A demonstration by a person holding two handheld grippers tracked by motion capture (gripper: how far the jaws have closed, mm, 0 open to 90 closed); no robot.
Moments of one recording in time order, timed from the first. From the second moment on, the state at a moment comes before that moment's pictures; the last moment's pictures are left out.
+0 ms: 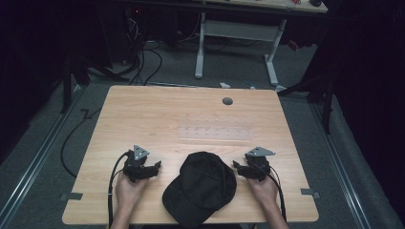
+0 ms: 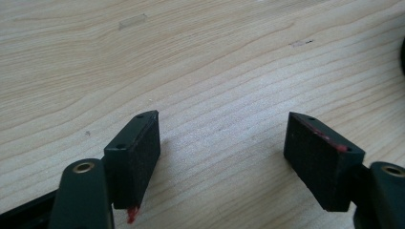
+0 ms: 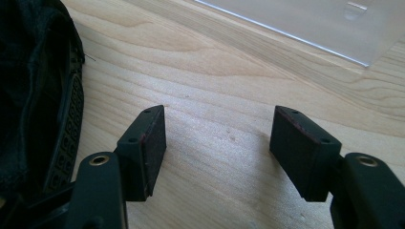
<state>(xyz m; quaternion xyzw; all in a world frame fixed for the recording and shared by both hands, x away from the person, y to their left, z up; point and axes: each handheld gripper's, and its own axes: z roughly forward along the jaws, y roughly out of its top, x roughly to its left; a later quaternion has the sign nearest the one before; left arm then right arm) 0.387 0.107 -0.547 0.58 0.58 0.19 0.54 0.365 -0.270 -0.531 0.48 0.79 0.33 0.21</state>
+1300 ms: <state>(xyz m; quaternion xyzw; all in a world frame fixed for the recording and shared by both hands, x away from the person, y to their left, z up) 0.386 0.108 -0.547 0.58 0.58 0.20 0.54 0.327 -0.279 -0.495 0.48 0.76 0.38 0.21</state>
